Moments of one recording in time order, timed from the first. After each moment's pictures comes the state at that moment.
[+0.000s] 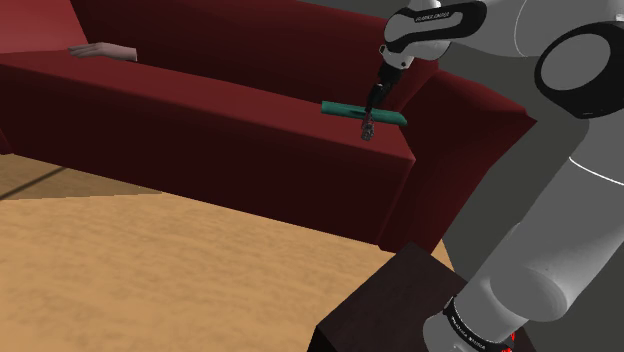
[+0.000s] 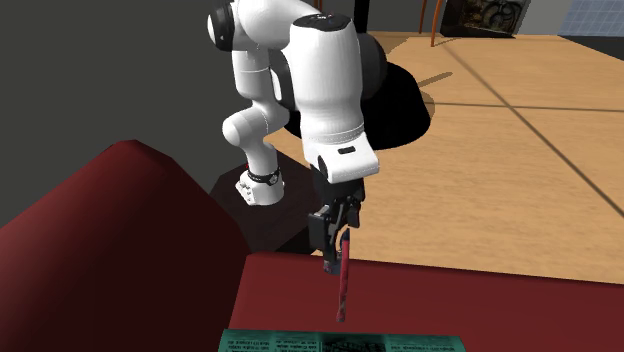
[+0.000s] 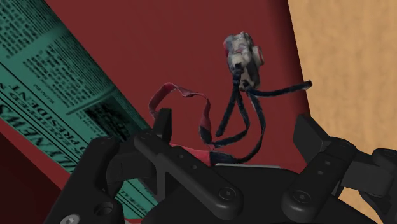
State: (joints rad) arm 0.00 0.03 -0.42 -1.77 0.07 2.00 -0.68
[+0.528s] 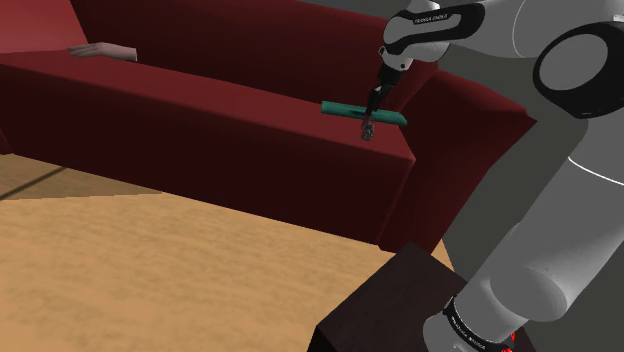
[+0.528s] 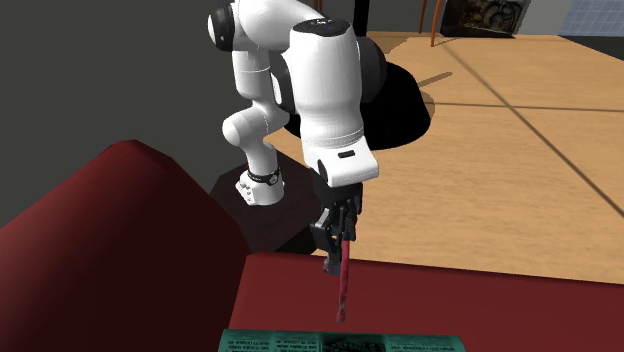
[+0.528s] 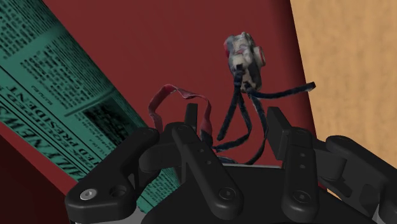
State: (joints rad) arm 0.00 0.04 -0.42 -1.77 0.08 2.01 -0.69
